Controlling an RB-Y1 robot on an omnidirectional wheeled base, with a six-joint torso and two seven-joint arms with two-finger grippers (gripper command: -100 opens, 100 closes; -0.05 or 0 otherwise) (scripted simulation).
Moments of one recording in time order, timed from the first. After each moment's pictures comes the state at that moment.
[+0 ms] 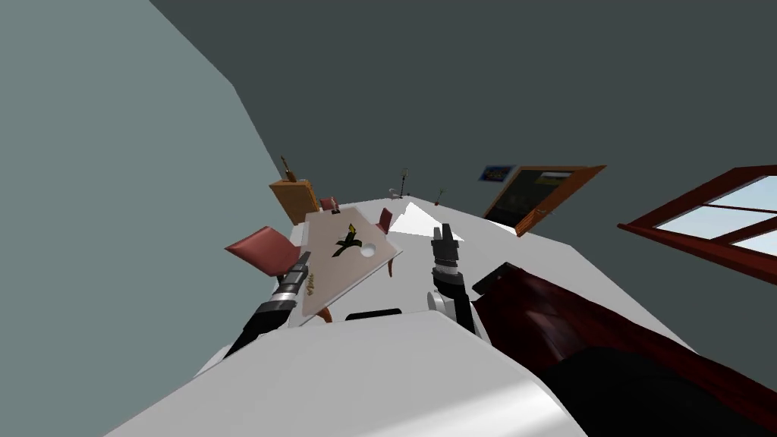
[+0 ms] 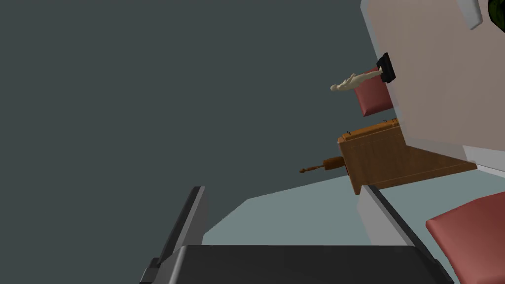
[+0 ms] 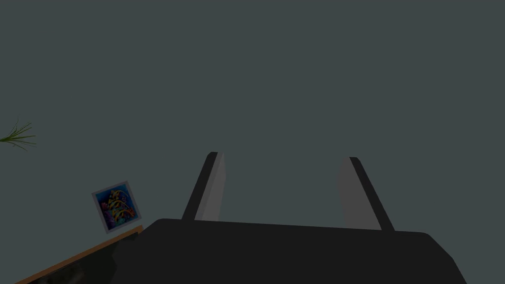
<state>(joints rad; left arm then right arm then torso) 0.57 0.23 0.05 -1.91 0.03 -0.34 -0.14 0.54 -0.01 0.01 -2.31 0.02 -0.53 0.08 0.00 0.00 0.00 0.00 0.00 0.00</state>
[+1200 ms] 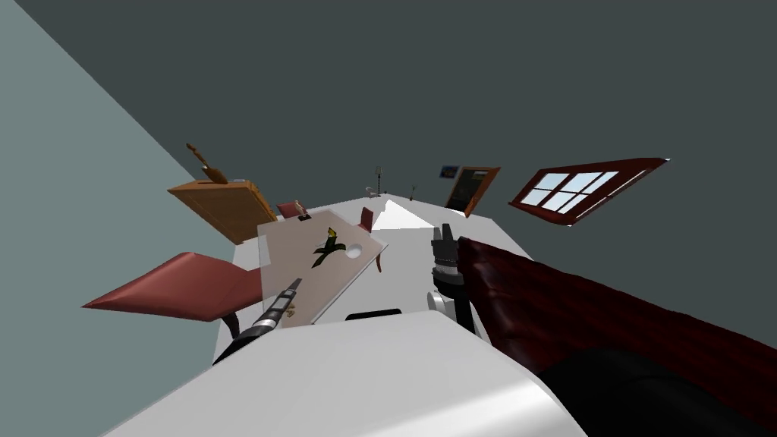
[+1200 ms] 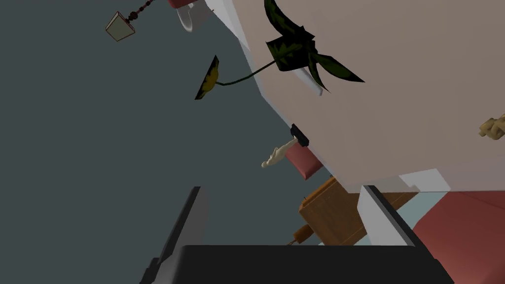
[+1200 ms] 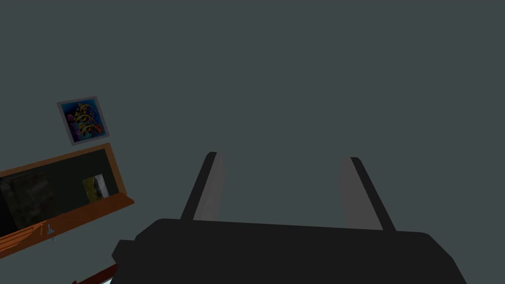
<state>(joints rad) 0.60 0.35 0.08 -1.62 0.01 -0.20 -0.20 0.54 -0.01 0.01 -2.31 0.02 -0.53 0.08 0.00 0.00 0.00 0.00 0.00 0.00</state>
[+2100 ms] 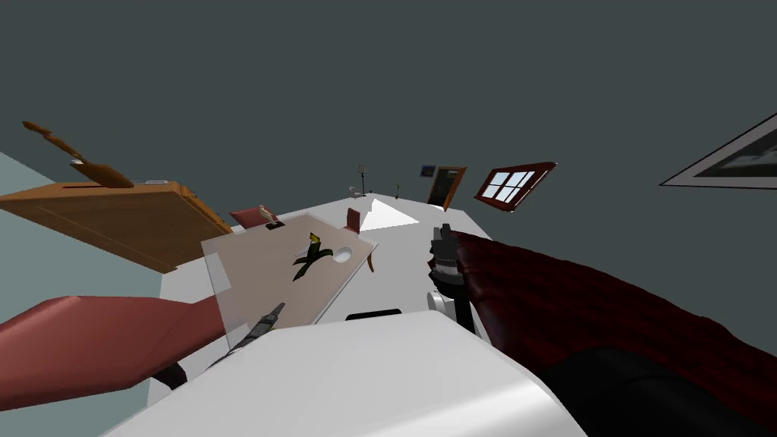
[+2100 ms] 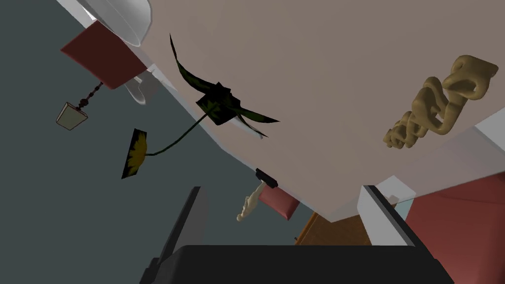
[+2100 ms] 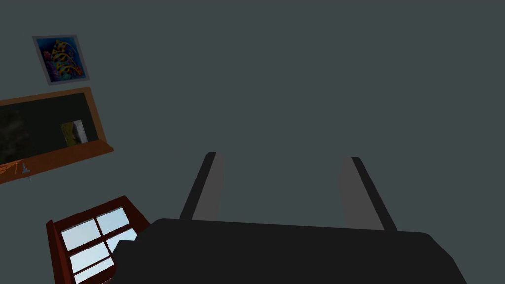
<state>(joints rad) 0.59 0.44 0.09 -1.39 0.01 -0.08 -0.23 0.54 -0.01 0.01 -2.31 0.02 -0.53 0.08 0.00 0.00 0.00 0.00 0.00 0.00</state>
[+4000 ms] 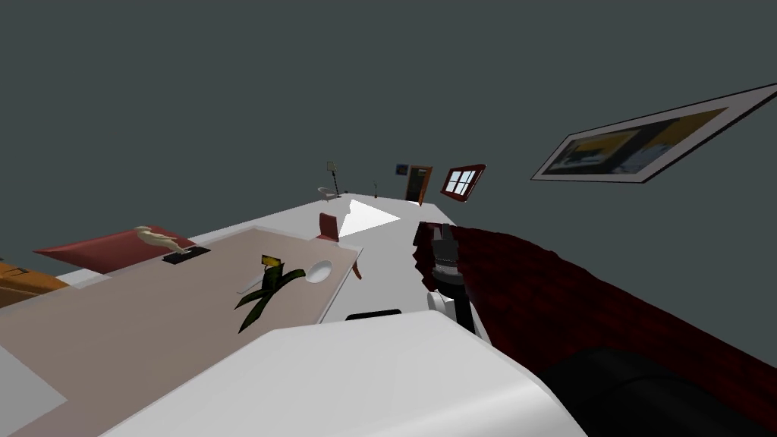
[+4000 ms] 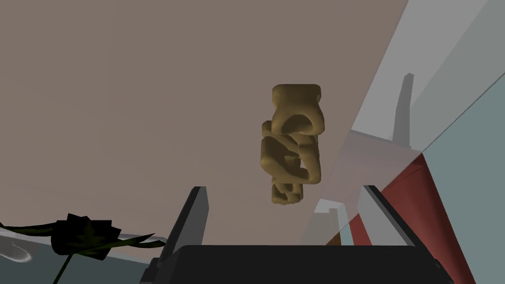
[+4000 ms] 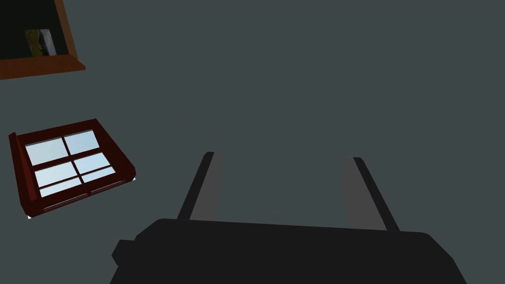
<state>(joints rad) 0.50 0.51 0.07 -0.89 0.05 0.20 -0.30 0.54 -0.01 0.01 -2.31 0.02 -0.53 0.08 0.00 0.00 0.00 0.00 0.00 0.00</state>
